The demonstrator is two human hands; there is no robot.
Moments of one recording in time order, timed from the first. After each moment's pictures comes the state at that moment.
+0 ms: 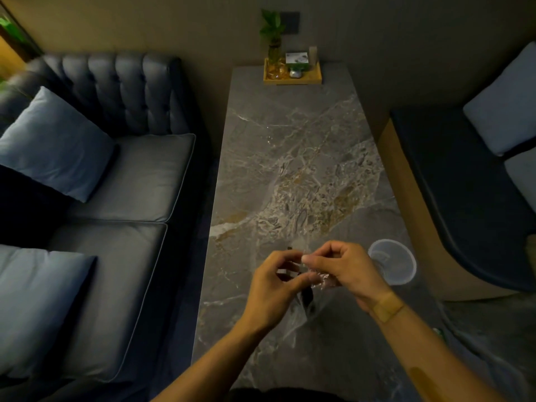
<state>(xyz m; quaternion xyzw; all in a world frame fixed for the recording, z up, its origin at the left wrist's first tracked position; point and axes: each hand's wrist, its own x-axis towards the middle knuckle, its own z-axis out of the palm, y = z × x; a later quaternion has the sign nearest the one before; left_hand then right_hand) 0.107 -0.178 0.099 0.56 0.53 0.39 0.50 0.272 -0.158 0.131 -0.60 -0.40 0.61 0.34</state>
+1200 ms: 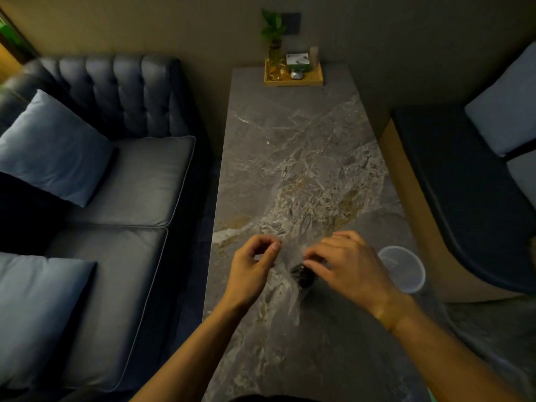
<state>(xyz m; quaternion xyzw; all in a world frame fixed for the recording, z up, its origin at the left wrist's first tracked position) 0.066 -0.129 0.093 0.53 0.54 0.43 0.50 0.264 -0.140 0.151 -0.52 -0.83 0.10 0.20</state>
